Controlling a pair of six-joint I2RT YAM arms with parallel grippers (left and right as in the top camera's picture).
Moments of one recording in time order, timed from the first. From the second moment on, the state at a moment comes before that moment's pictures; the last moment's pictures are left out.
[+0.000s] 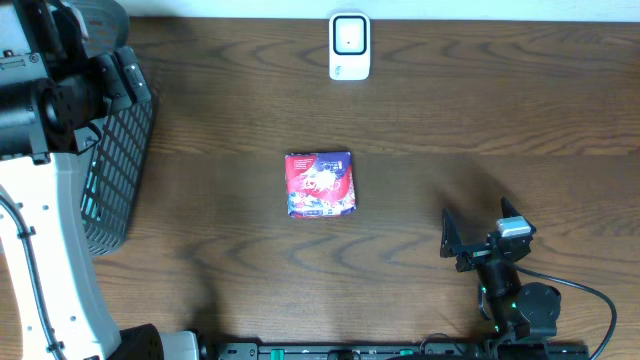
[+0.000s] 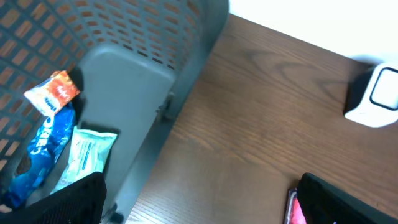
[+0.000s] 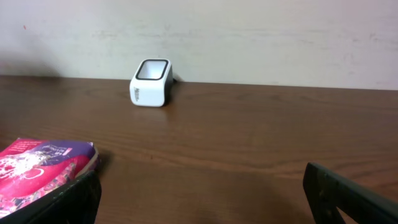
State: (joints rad) left arm 0.20 1.53 1.94 -1.27 0.01 -0.16; right arm 0.03 0.01 0.01 -0.06 -0.16 0.03
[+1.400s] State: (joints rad) left arm 0.47 1.54 1.94 -1.13 -0.14 -0.27; right arm 0.03 0.01 0.01 -0.06 -0.16 0.03
